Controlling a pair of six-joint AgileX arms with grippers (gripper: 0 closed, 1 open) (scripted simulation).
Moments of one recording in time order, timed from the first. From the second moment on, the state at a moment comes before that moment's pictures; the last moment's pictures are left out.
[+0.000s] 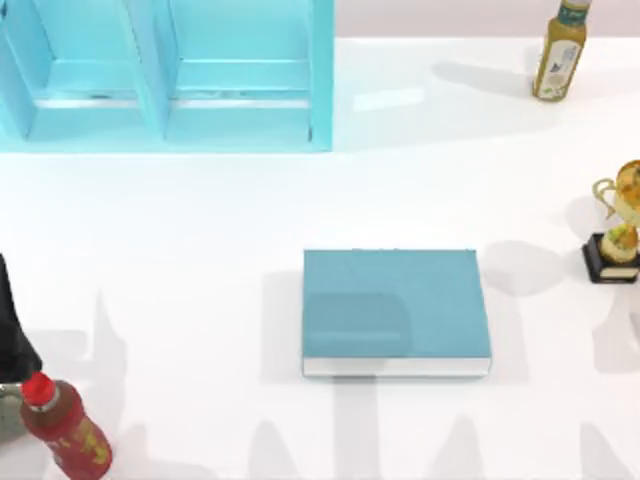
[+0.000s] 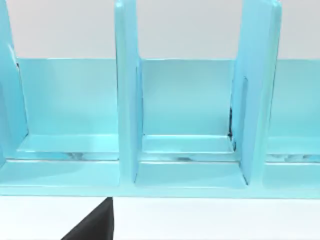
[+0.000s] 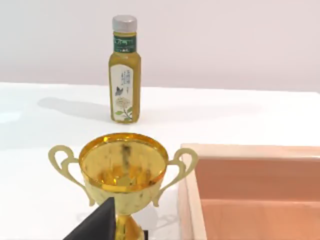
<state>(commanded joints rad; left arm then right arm) 0.00 0.00 0.00 0.00 0.00 0.00 -0.04 0.16 0.15 -0.13 0.02 -0.05</state>
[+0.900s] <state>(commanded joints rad) 0.00 0.00 0.00 0.00 0.00 0.00 -0.34 1.53 1.38 -1.11 0.01 -0.35</state>
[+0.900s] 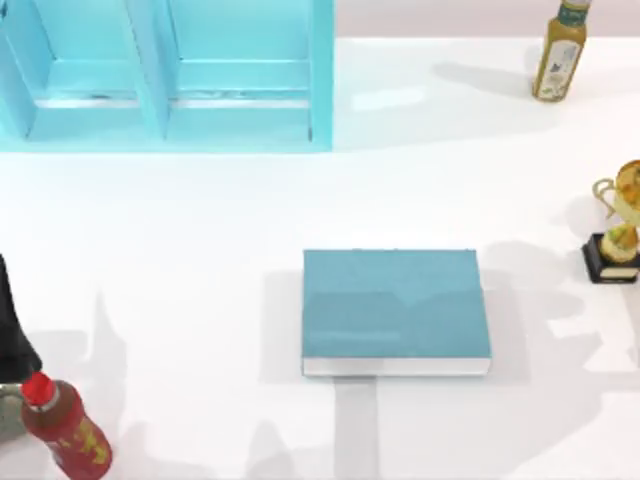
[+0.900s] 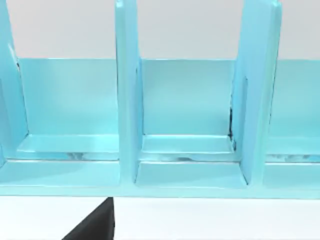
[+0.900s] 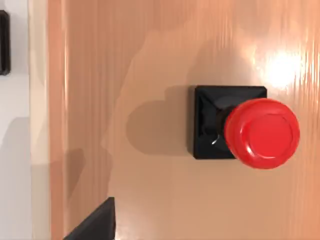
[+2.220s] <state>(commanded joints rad) 0.00 0.00 0.00 0.00 0.00 0.00 -0.42 1.96 1.46 -1.06 0.00 -0.41</state>
